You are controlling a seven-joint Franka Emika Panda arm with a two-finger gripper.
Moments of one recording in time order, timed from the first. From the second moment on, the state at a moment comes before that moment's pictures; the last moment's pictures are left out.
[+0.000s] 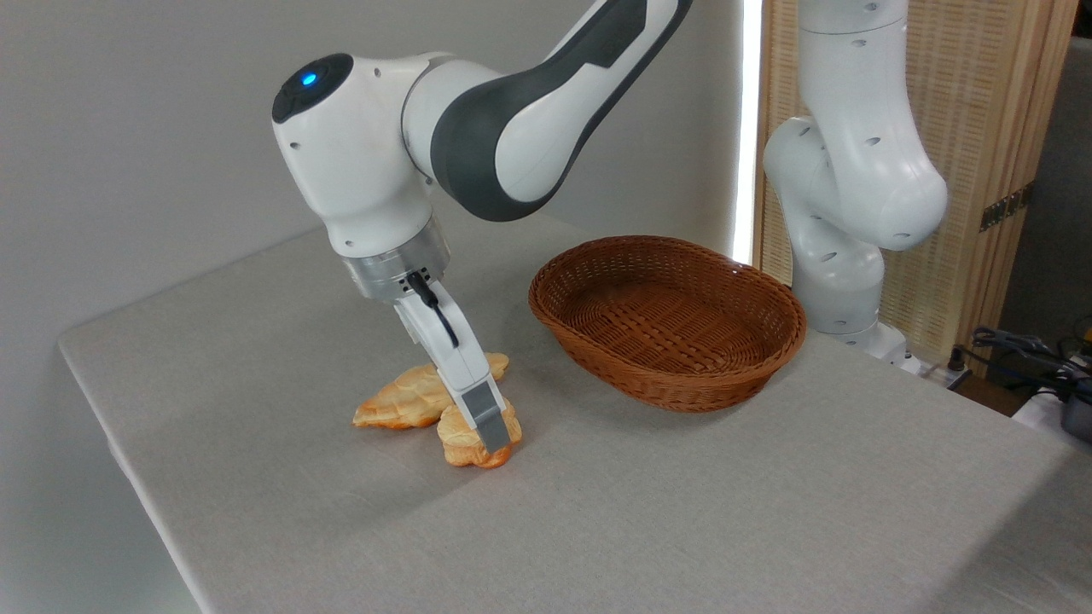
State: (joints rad) arm -0.31 0.10 0.19 -1.90 -0.06 1.82 0.90
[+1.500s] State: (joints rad) arm -0.31 0.12 0.19 -1.90 -0.06 1.83 0.90
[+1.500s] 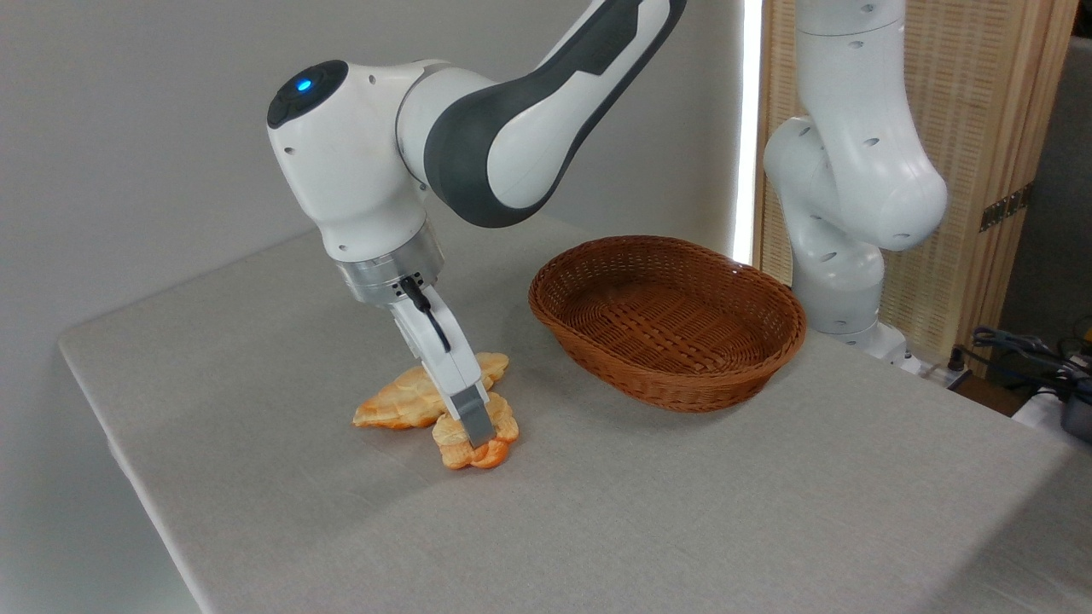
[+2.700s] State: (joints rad) arm -0.31 -0.30 0.17 -2.07 -0.06 1.63 0.67
